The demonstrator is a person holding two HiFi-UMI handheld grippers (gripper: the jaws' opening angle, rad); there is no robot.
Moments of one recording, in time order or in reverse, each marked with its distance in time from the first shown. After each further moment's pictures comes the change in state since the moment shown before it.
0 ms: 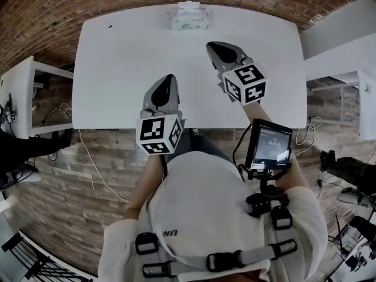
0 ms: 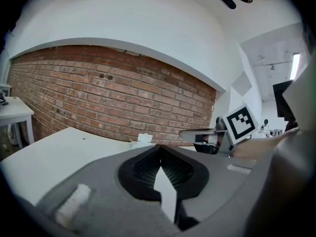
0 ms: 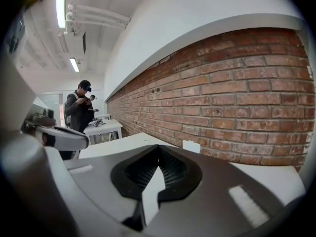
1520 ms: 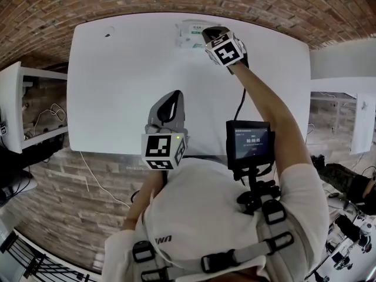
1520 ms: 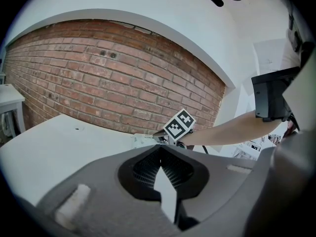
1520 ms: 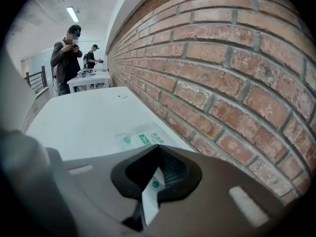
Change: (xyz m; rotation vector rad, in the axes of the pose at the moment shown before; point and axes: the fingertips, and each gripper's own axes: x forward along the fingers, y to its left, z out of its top) left arm 0.074 0.060 -0.015 -0.088 0.126 -0.037; right arm 0.228 -0.114 -0.083 -0.242 0.479 -0.023
